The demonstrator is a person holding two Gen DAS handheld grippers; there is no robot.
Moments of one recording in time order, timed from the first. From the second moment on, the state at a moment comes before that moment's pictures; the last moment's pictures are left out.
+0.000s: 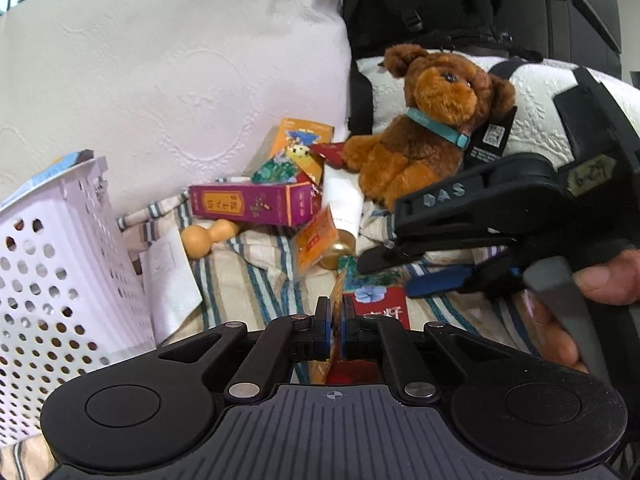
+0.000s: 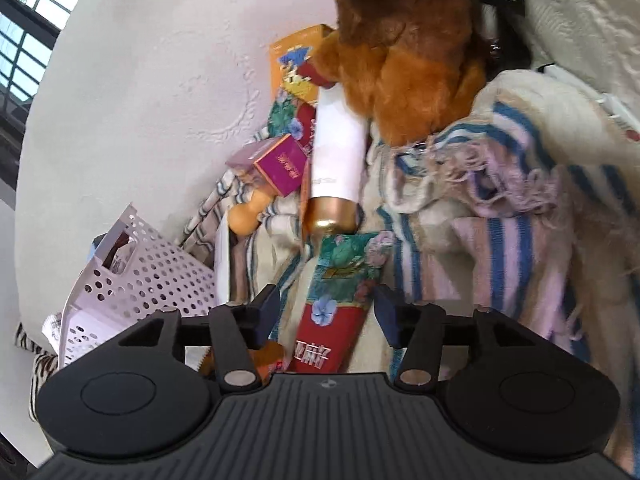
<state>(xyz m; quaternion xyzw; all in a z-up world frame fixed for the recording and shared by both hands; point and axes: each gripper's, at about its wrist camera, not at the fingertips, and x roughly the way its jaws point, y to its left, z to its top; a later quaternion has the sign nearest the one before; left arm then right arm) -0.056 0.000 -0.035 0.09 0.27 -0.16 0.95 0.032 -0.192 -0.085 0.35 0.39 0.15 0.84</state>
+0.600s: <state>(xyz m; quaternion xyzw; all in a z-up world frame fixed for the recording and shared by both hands) -0.040 0.009 -0.048 0.08 0.30 -0.12 0.94 0.039 -0.158 -0.098 0.33 0.42 0.19 0.83</state>
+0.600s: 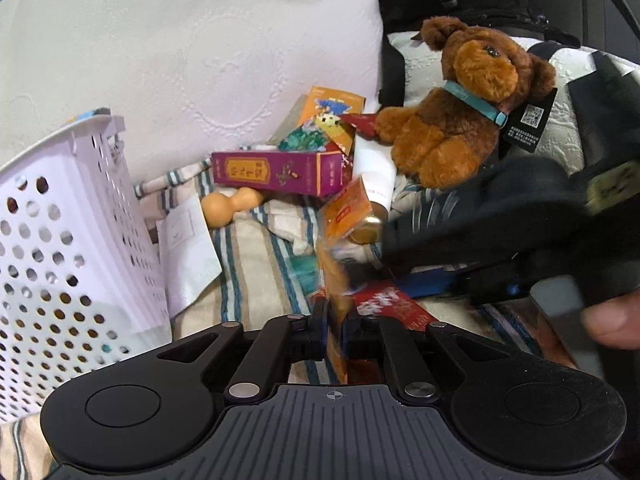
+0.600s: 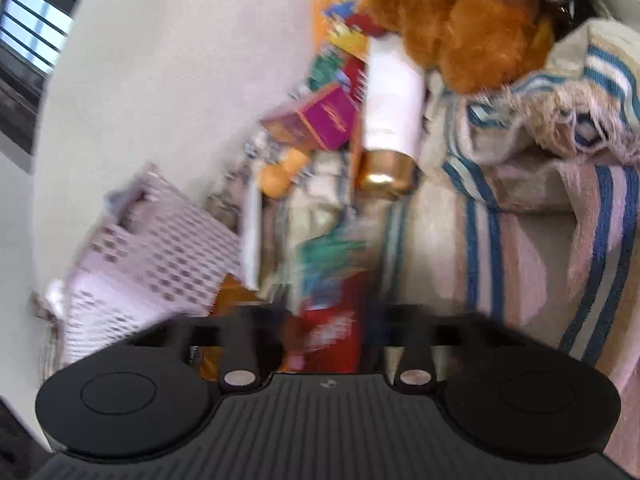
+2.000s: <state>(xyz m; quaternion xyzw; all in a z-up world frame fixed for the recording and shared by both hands) -0.074 0.025 -0.023 0.12 0.26 -0.13 0.95 0.038 -0.178 -0.069 0.29 0.42 0.22 0.83</state>
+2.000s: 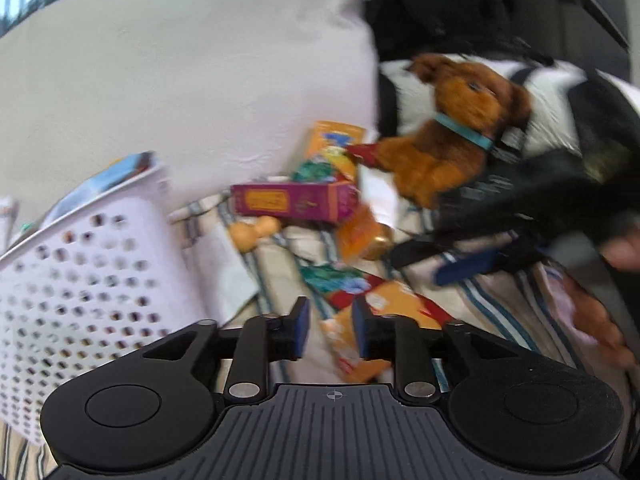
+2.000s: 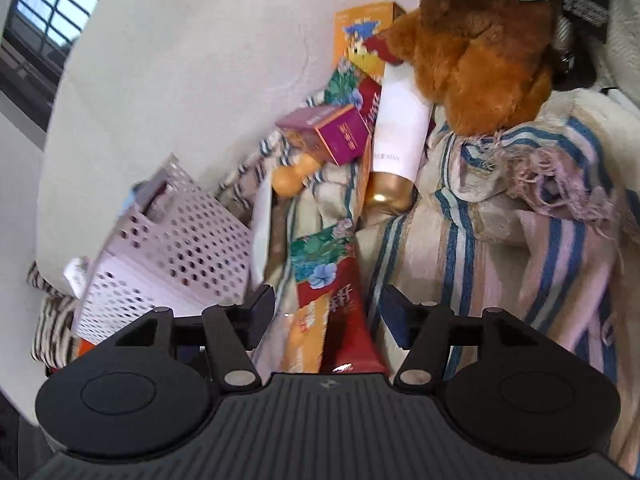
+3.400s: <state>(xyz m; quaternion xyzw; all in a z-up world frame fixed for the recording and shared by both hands) -0.068 0.011 -0.054 0.14 0.29 -0.12 0.94 0.026 -0.147 -0.069 0.31 0.41 0.27 0.81</state>
